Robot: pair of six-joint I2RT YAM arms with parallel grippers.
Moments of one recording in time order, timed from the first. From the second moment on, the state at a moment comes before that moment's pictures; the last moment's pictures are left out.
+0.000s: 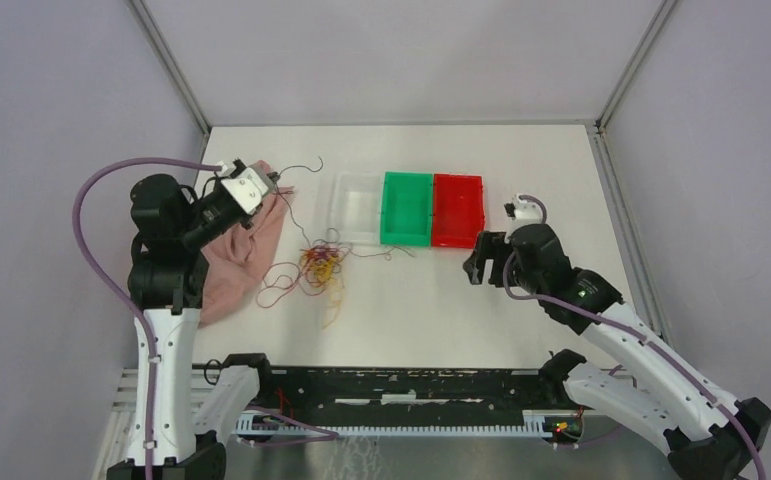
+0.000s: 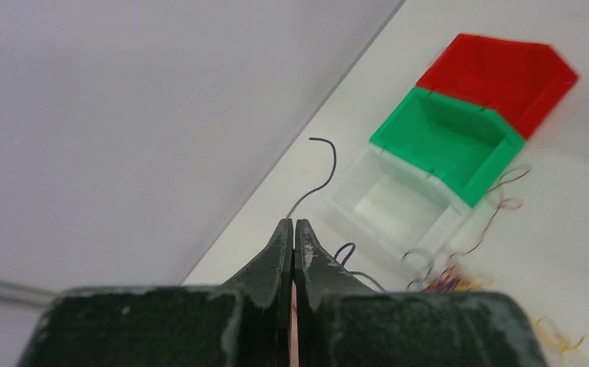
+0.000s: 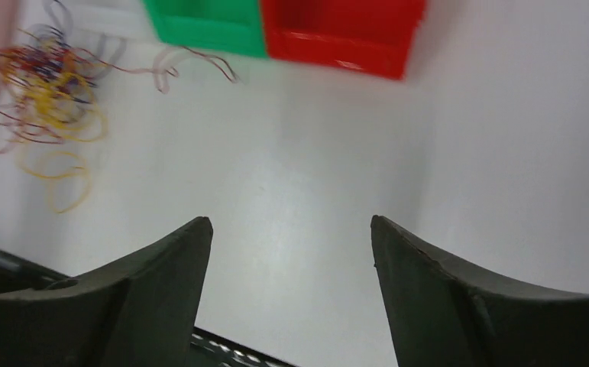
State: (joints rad) left arm 0.04 0.86 1.17 -0.46 0.67 0.68; right arm 0.63 0.82 0.77 -0.69 0.25 0.55
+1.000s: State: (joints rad) left arm 0.04 0.86 1.34 -0.30 1.05 0.22; right arm 1.08 1.74 0.99 0.82 -0.09 0.22
